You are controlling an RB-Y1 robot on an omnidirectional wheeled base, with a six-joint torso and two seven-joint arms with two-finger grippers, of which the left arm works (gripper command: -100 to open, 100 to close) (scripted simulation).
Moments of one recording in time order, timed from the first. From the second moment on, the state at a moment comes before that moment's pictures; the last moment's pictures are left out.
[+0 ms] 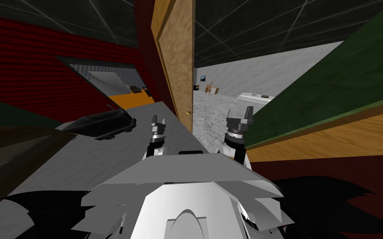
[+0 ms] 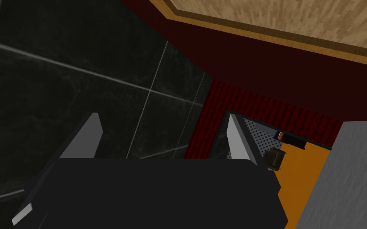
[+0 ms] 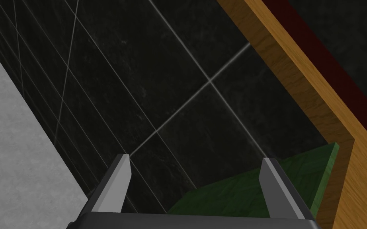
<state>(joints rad) 0.50 0.03 -0.09 -2.16 0.03 -0.42 0.05</state>
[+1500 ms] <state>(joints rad) 0.41 0.08 -0.23 -1.82 0.01 -0.52 0.05</state>
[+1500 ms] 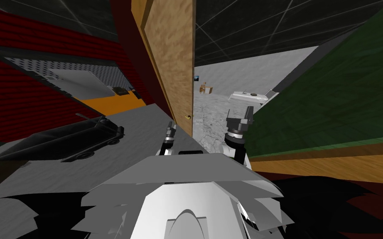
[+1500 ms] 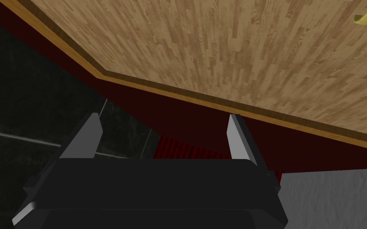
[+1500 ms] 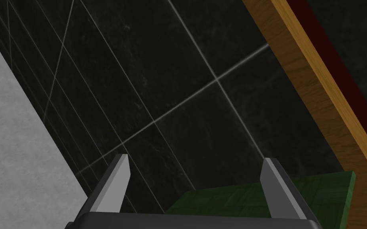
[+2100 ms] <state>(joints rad) 0.38 0.09 -0.30 -1.69 0.00 -0.56 0.04</state>
